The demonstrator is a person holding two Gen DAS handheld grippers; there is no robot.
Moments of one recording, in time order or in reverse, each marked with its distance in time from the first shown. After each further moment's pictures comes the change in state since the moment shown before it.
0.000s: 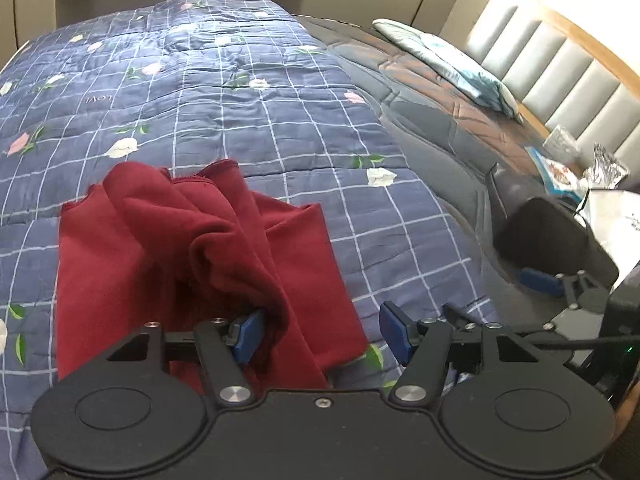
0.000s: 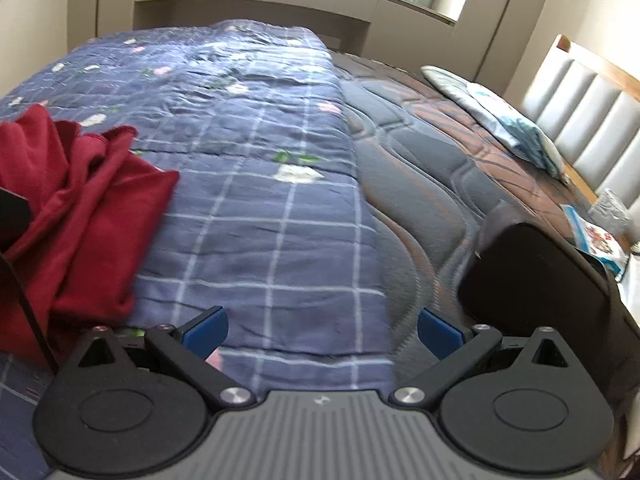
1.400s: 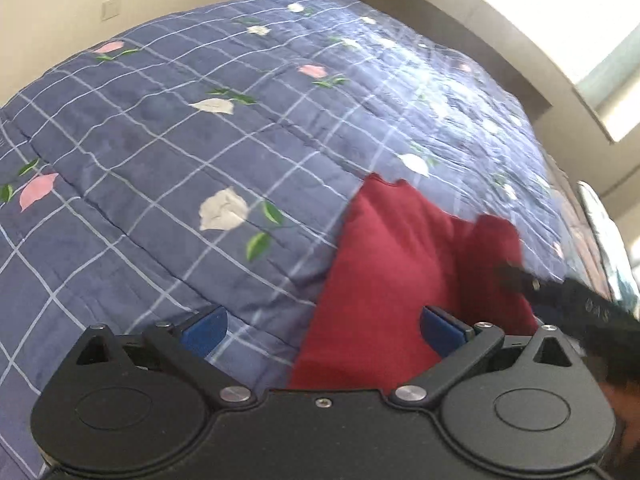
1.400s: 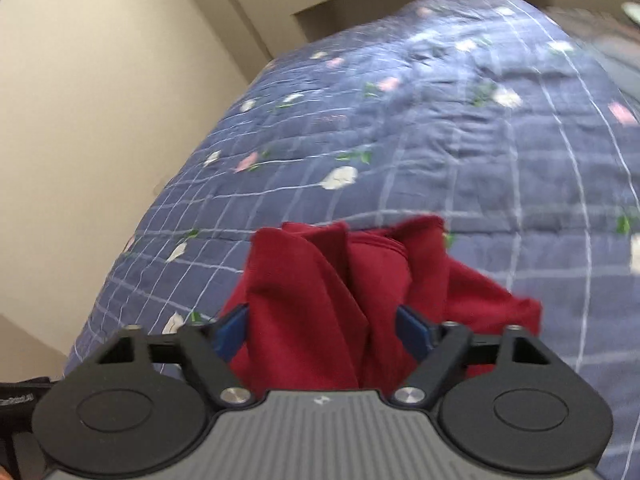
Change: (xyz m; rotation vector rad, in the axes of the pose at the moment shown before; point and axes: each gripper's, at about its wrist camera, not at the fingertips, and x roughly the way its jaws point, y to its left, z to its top) left arm -0.074 0.157 -0.074 -0.704 -0.172 0.325; right arm 0.059 0.113 0.131 0.146 0.089 0.805
